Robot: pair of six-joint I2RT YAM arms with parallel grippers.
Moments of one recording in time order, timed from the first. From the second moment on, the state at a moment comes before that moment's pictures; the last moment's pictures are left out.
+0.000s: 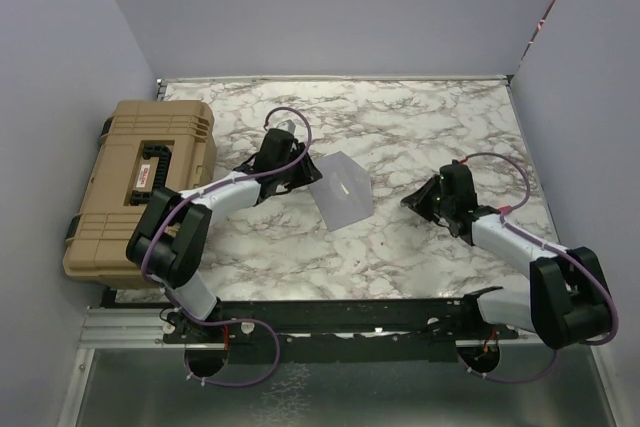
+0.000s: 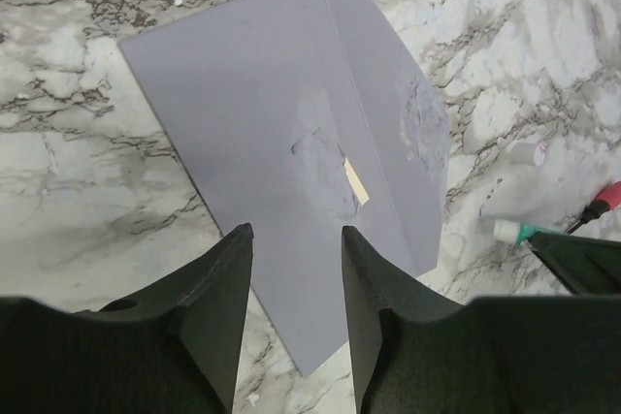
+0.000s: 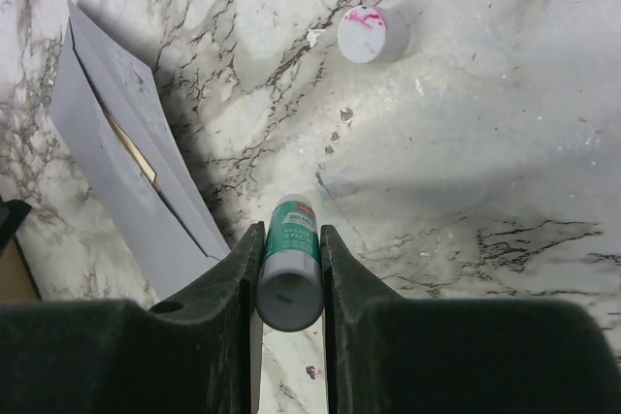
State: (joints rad) left arm -0.49 1.66 0.94 0.05 0.14 -0.72; right arm 0.28 1.25 0.53 -0.03 -0.05 0.84
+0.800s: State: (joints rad) left arm -0.49 1.57 0.86 -0.01 0.09 -0.69; right arm 0.14 1.41 0.42 0.37 -0.18 0.93
